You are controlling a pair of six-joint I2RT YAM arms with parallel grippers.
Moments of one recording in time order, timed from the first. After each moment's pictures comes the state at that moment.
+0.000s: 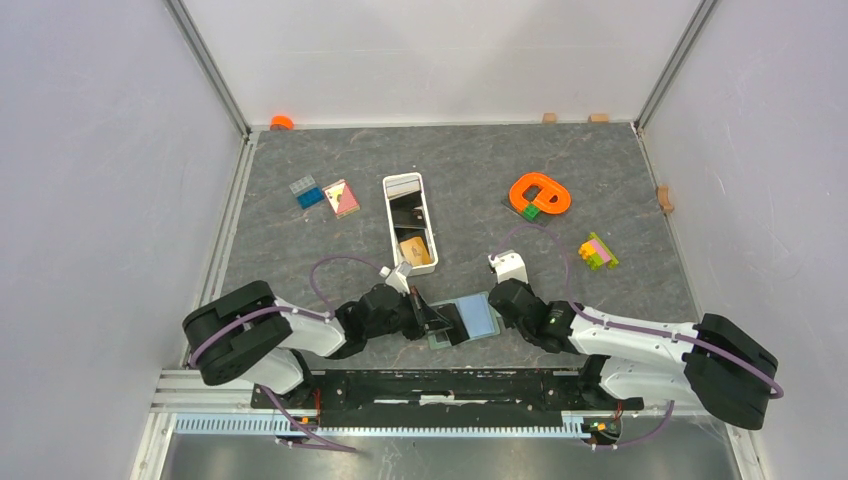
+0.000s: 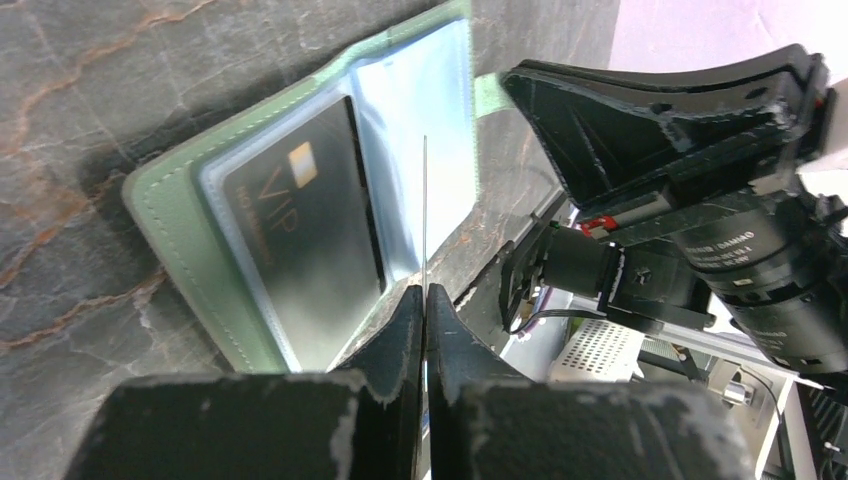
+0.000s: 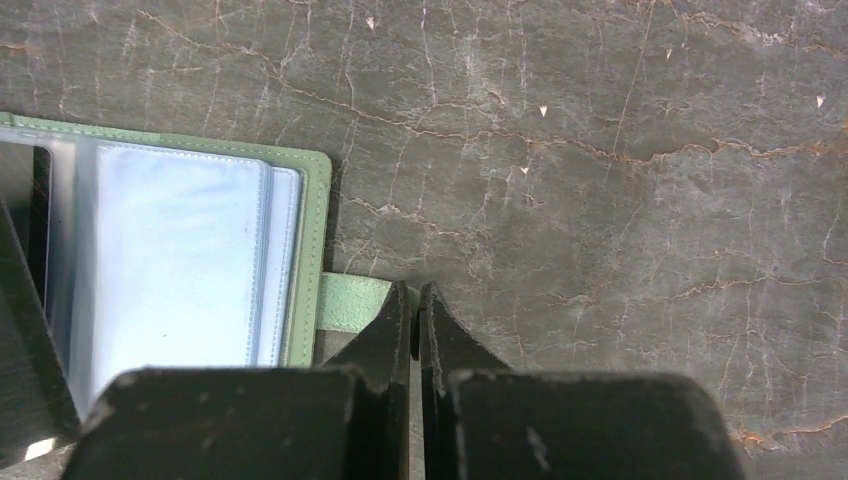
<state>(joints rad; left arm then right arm) -0.98 1.44 0.25 0.73 0.13 -1.27 1.00 1.12 0.40 -0.20 0.55 0.42</state>
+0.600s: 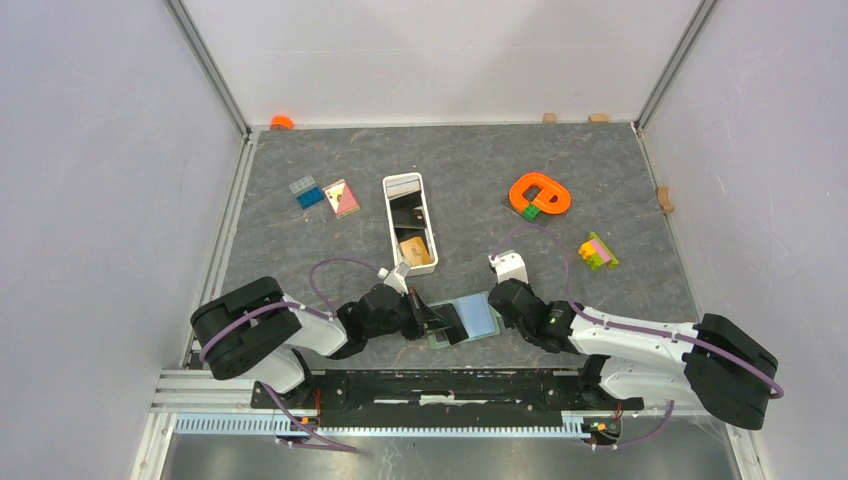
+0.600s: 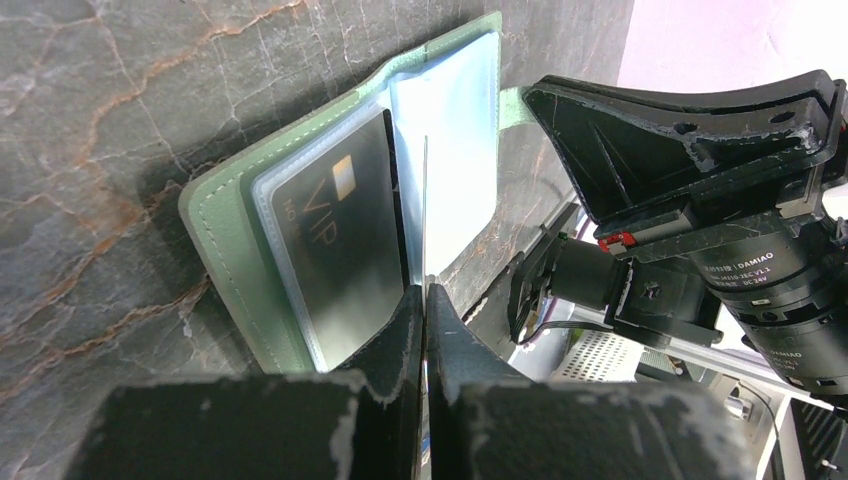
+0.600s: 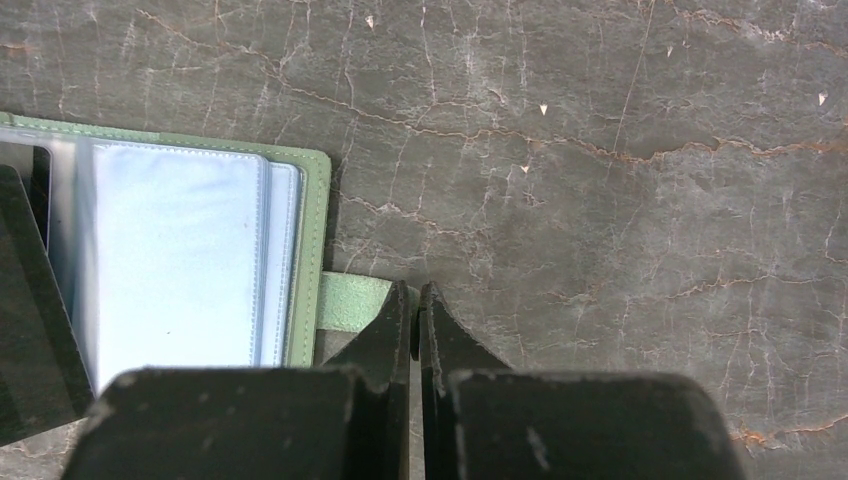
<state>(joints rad) -0.97 1.50 0.23 0.79 0.13 -1.29 1.00 1.12 0.40 -0.21 0.55 0.43</state>
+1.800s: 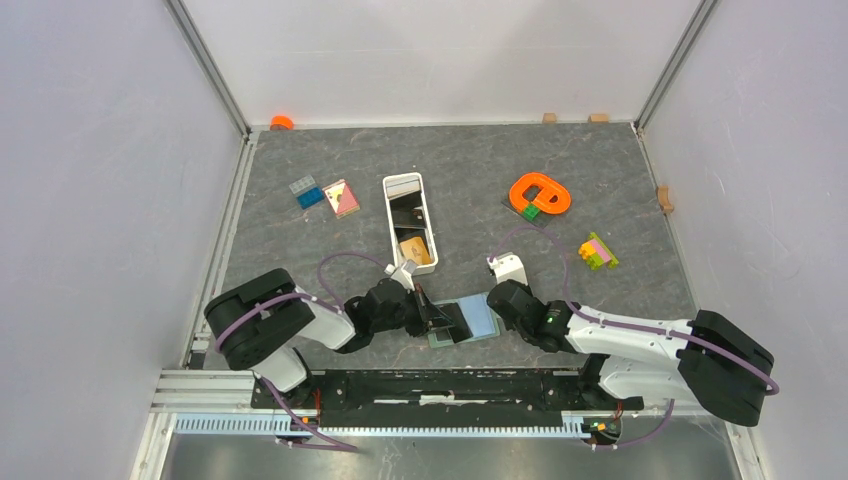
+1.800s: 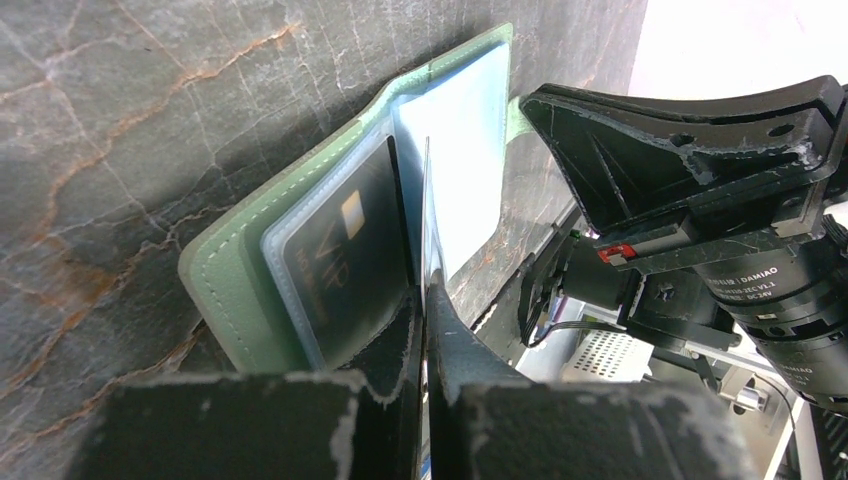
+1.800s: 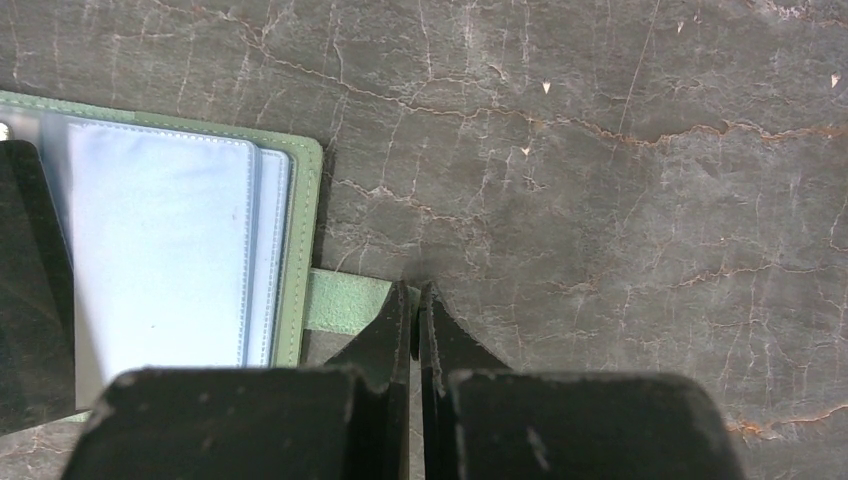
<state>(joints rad) -0.95 1.58 0.29 0.79 0.19 -1.25 1.00 1.15 0.40 -0.22 0.54 0.43</state>
